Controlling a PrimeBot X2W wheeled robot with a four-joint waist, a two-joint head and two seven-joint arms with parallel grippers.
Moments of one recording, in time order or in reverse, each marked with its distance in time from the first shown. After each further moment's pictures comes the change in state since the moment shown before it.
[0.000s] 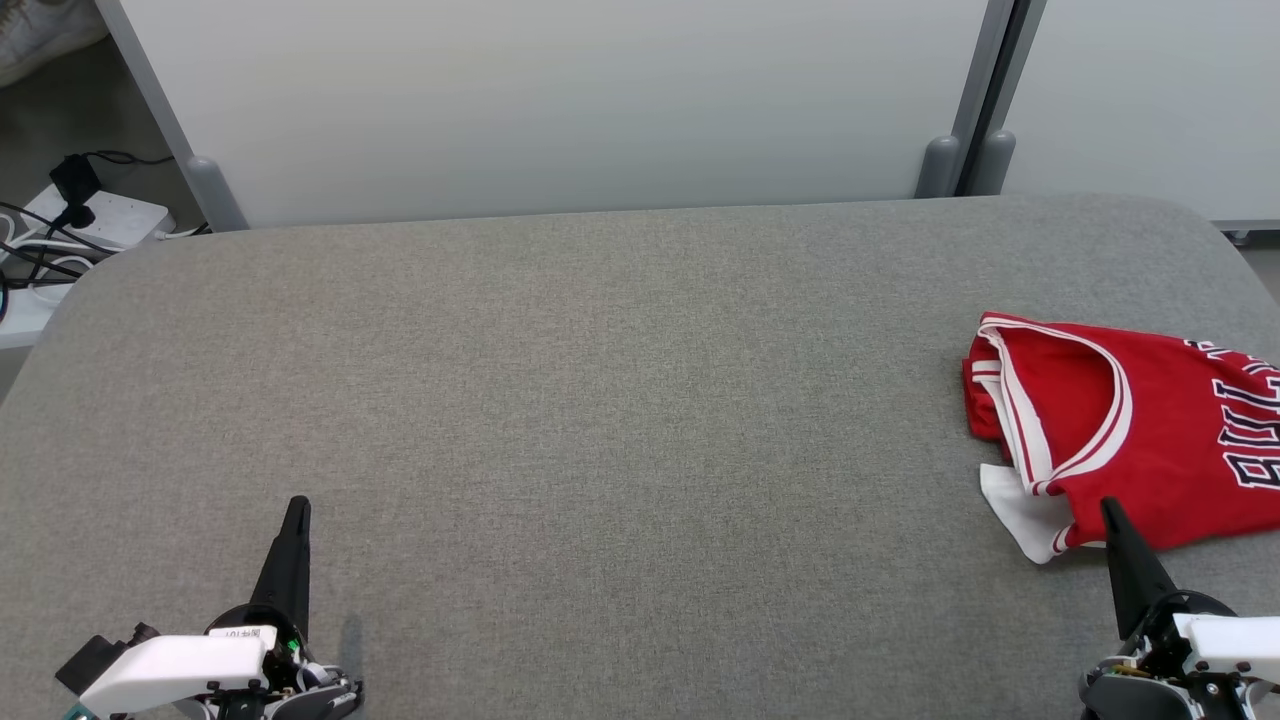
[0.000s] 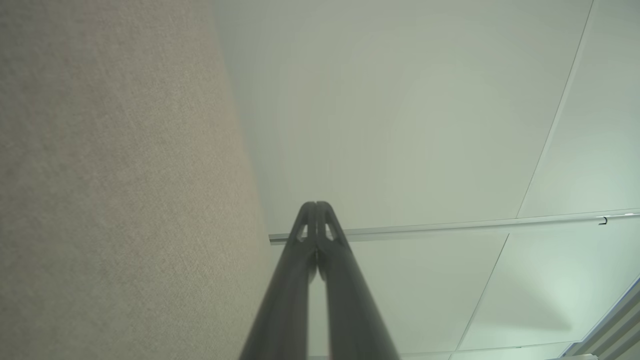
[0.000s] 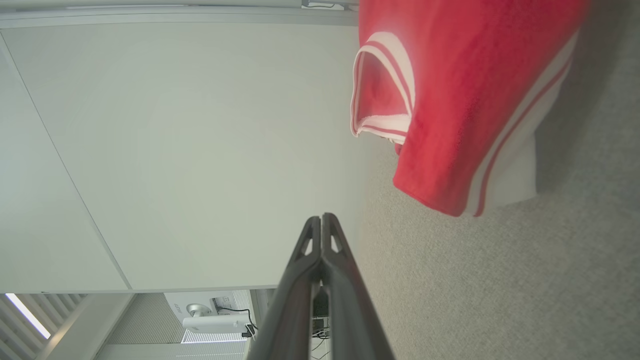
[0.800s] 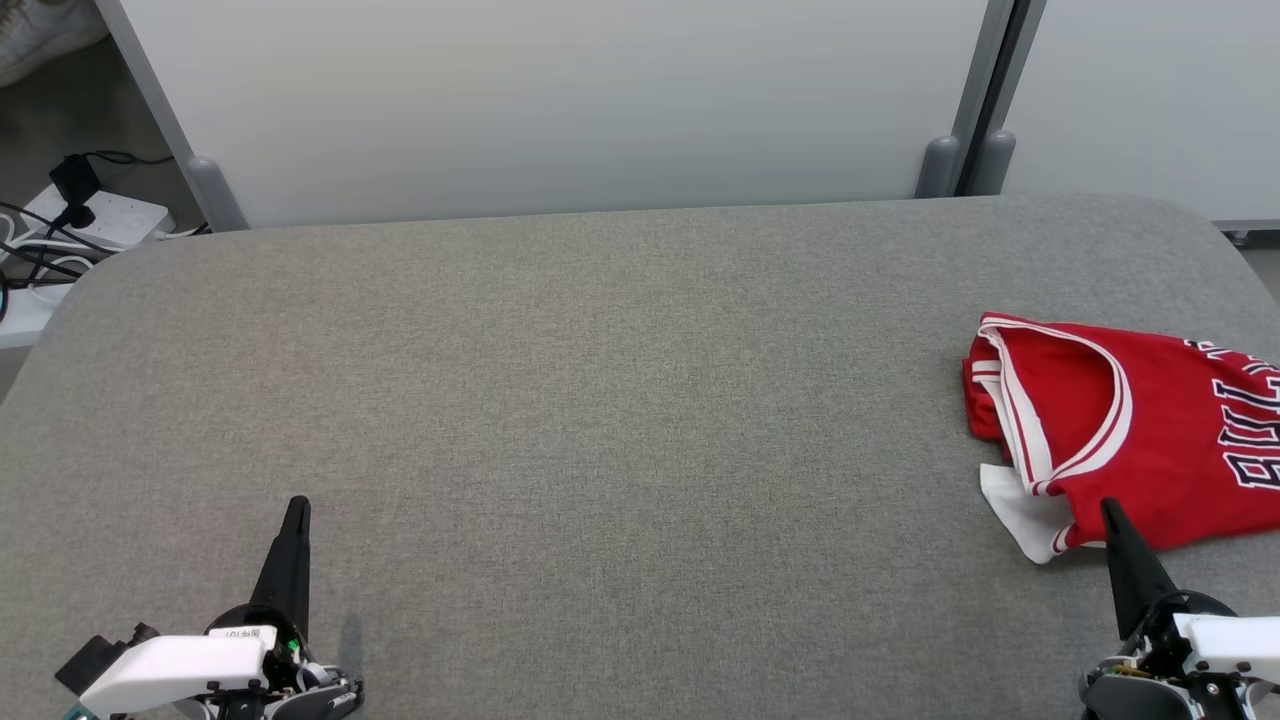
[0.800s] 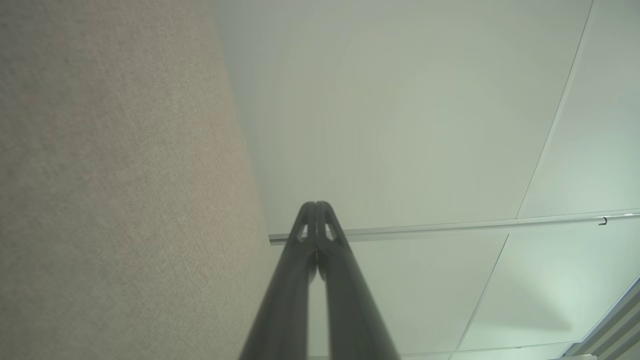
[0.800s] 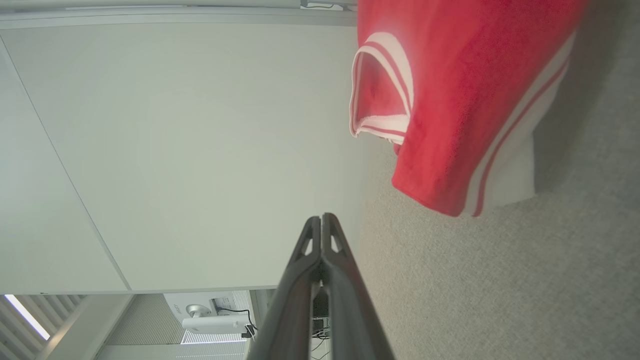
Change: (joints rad) left arm 0.000 -0.001 0.001 0.000 0.000 0.000 0.000; right arm 0.000 0.001 -0.001 0.000 0.000 -0.003 0.000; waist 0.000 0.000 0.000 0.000
